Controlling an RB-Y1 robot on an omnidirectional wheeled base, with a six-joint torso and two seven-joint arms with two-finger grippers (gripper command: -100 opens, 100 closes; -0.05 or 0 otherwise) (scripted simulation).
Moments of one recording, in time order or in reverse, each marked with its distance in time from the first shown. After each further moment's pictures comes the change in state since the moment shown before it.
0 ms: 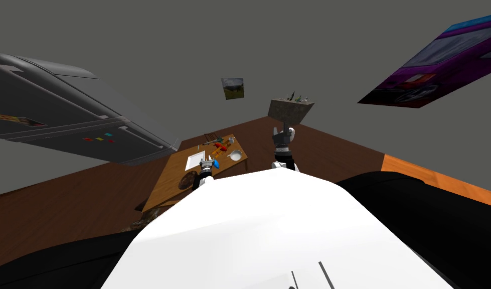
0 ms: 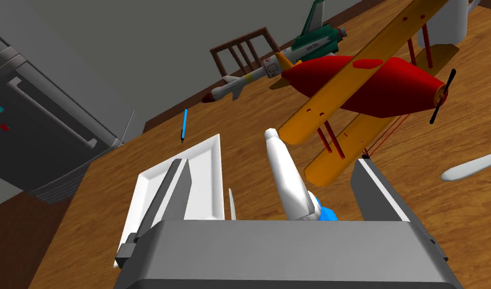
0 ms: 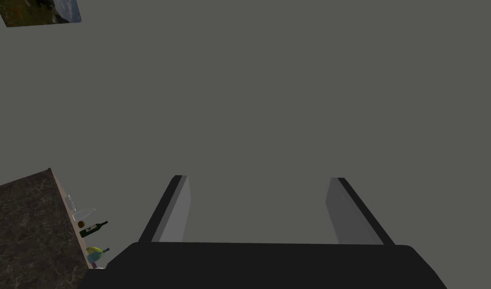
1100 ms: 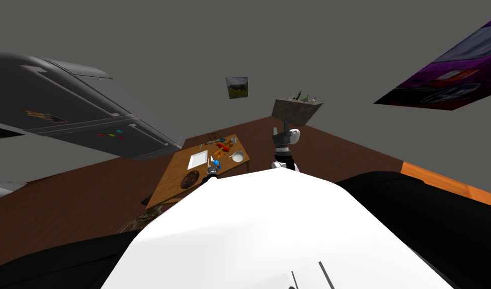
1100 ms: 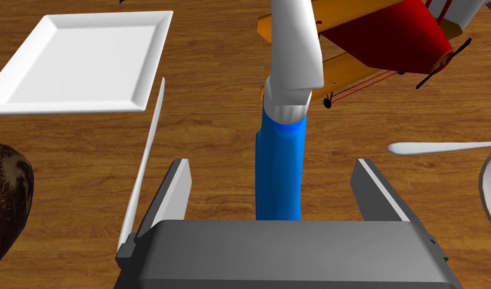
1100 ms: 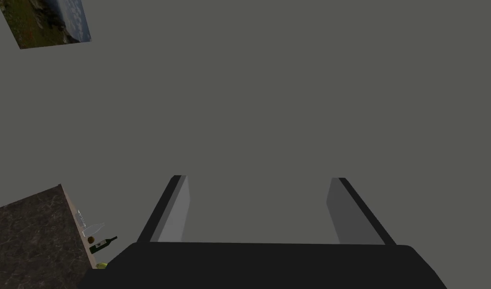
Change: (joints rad) left arm -0.029 -0.139 0.052 0.161 0.172 0.107 0.158; right arm 0.000 0.000 0.000 0.000 0.000 0.000 0.000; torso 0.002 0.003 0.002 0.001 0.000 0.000
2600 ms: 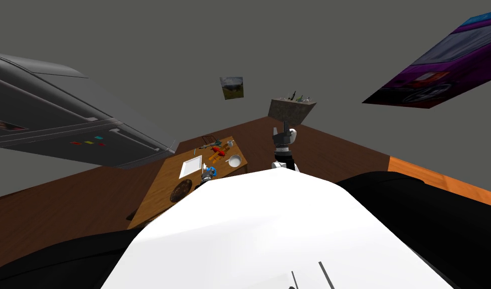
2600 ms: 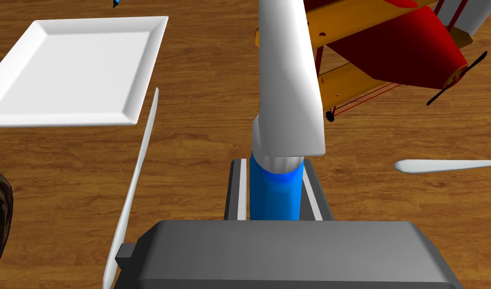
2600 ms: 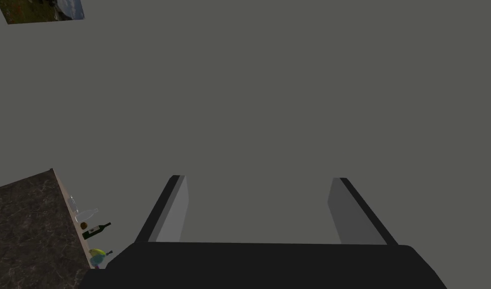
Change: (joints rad) left arm 0.115 0.197 -0.106 0.003 0.108 -0.138 0.130; right arm 0.000 0.000 0.000 0.000 0.000 0.000 0.000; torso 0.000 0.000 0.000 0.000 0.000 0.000
